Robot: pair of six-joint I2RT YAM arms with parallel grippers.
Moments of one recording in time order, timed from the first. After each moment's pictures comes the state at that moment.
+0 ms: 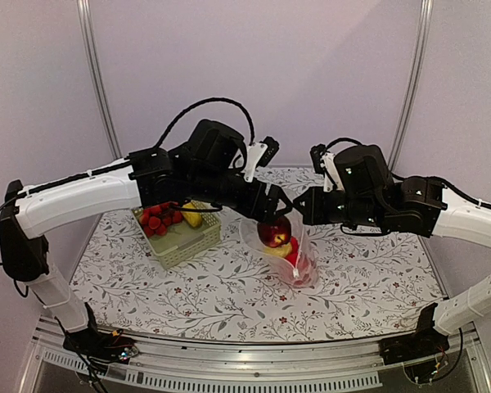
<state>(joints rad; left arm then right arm) -1.06 1.65 1.57 -0.49 0.04 -0.35 1.04 1.28 1.19 -0.45 0.27 0.64</state>
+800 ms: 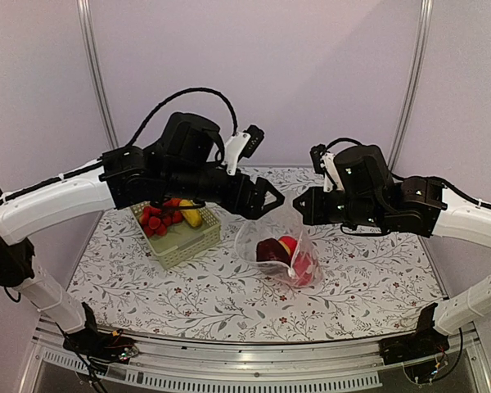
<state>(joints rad) -1.06 1.55 1.52 -0.48 0.02 -0.33 1.04 1.28 1.19 -0.45 0.28 0.64</state>
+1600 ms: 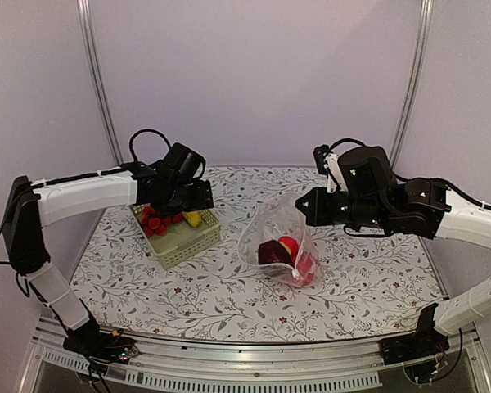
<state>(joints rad) -0.71 1.61 1.25 -0.50 -0.32 -0.70 1.04 1.26 1.17 -0.45 0.28 0.64</state>
